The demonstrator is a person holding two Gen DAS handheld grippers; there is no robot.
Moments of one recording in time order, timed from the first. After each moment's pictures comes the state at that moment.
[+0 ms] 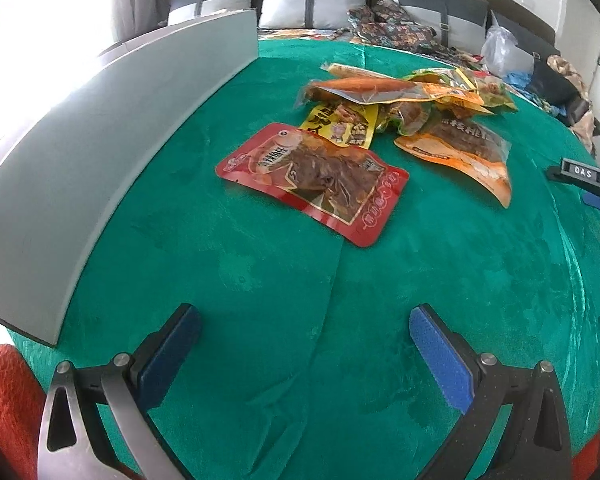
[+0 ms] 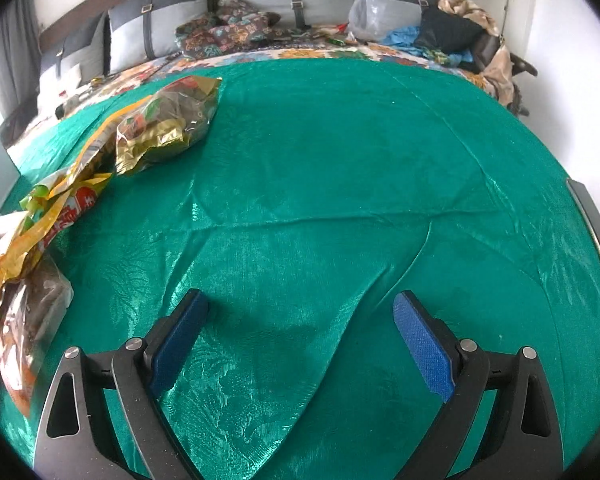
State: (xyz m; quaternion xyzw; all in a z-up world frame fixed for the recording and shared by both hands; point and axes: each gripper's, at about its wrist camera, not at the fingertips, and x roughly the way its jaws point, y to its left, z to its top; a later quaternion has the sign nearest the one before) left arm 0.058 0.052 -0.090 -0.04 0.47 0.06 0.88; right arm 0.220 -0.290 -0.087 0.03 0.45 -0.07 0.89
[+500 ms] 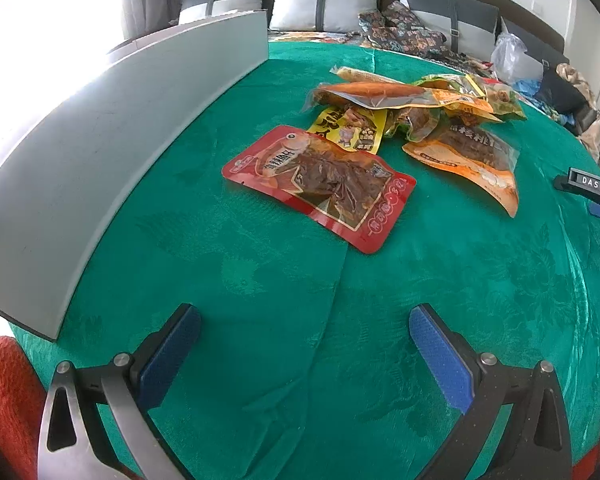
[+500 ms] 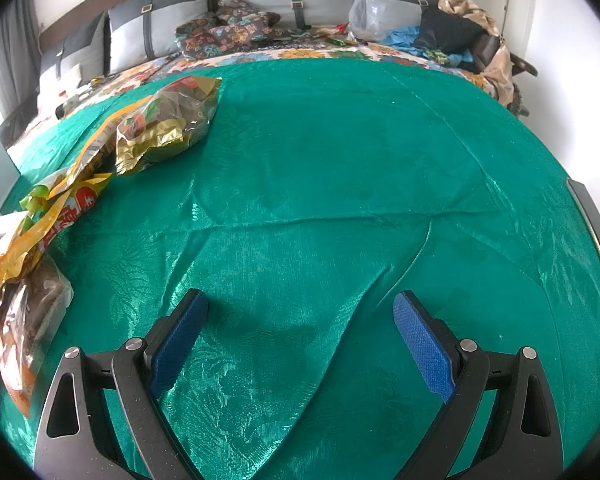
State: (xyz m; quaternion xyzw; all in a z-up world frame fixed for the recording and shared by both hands) left arm 0.061 0.051 -0.092 -0.05 0.46 0.07 0.88; right arm 0.220 -0.290 -0.087 0.03 0.45 -0.07 0.89
